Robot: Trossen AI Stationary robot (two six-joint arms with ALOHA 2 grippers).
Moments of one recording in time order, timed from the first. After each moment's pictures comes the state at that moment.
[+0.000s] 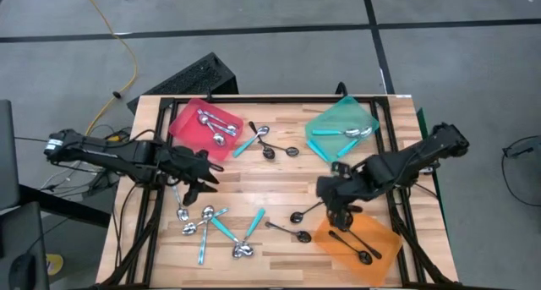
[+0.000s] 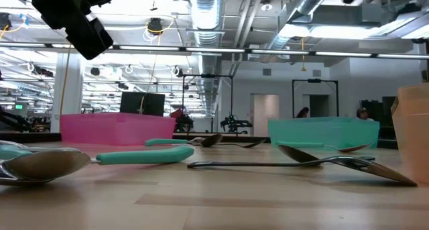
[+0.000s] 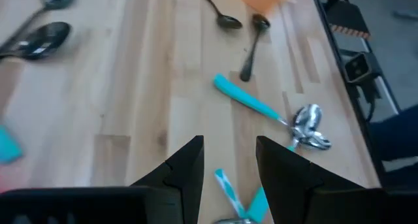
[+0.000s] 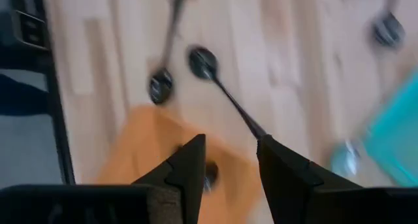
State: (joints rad) left arm -0.09 0.81 0.63 -0.54 0.14 -0.26; right arm 0.43 1.49 1.50 -1.21 0.13 0.56
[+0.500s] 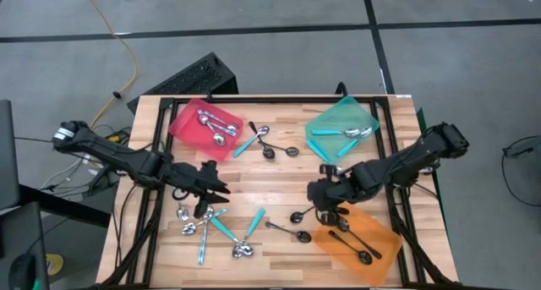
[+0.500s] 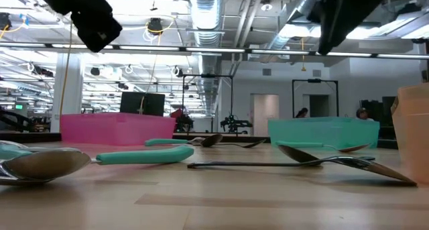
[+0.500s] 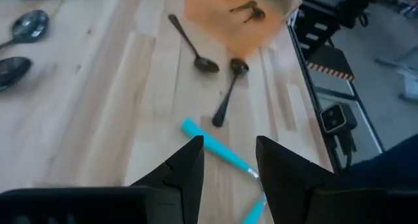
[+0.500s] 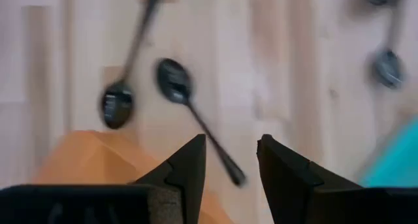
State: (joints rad) left arm -0.30 0.95 0.63 -0.25 -0.06 -0.46; right arm 0.39 1.49 1.23 -0.90 0.20 0.39
